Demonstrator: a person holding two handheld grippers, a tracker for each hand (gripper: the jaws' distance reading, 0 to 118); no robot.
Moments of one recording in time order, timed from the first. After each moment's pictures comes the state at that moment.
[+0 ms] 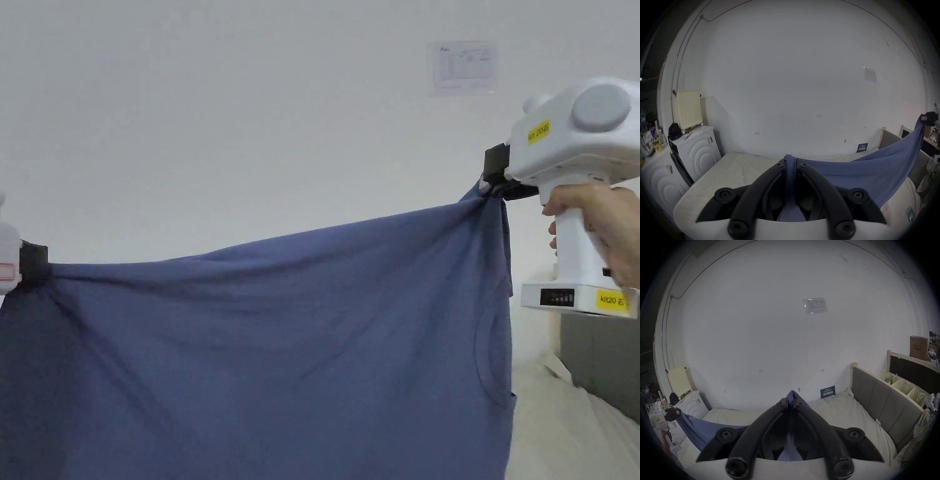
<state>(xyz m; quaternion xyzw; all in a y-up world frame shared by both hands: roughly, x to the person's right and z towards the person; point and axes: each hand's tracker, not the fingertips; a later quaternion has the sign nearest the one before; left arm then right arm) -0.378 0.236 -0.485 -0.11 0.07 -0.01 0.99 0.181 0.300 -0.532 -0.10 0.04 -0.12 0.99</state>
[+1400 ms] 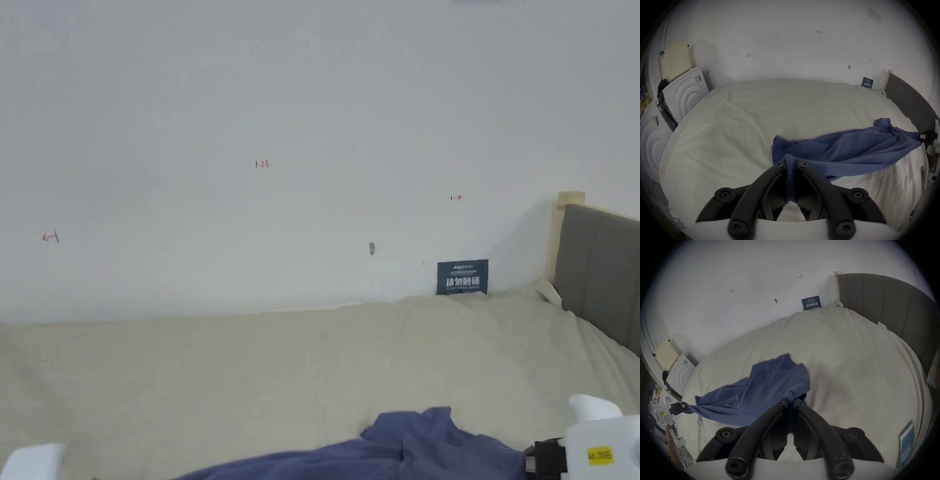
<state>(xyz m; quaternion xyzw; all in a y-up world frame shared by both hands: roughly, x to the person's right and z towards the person) -0.361 -0.095 -0.404 -0.36 0.06 0.03 0.93 0.218 -0.083 -0.428 -0.37 0.03 -0.16 0.91</state>
